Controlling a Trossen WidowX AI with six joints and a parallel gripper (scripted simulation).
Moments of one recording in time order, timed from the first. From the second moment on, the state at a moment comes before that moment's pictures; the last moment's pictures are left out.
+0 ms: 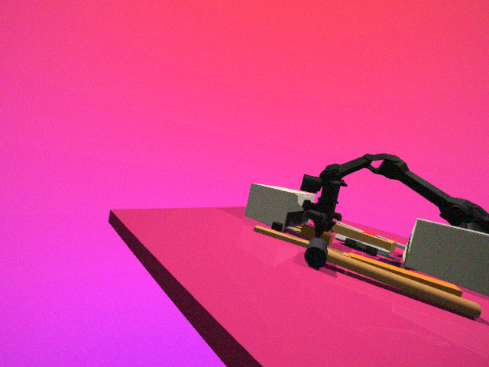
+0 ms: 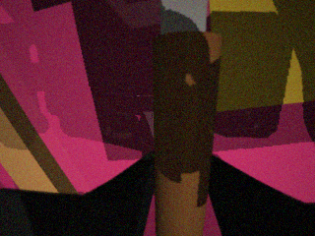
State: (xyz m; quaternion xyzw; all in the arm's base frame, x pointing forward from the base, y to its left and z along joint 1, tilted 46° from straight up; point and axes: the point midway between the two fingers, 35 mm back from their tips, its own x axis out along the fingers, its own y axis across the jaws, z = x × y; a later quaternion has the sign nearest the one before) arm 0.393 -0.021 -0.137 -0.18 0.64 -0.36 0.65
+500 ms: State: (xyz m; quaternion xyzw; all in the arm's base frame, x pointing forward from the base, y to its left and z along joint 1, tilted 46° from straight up) arm 0.384 -0.020 -0.138 -0.18 0.64 -0.36 0.65
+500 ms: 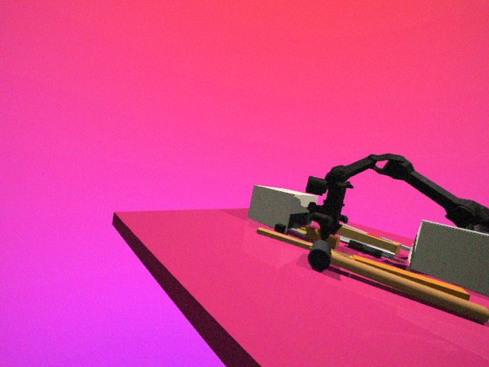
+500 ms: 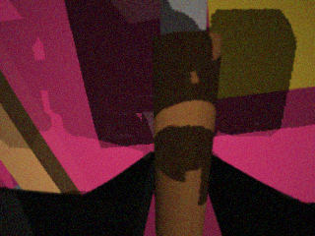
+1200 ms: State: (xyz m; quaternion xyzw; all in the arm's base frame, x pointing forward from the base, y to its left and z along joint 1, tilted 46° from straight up) arm 0.364 -0.014 -0.141 -0.18 0.64 -0.37 0.65
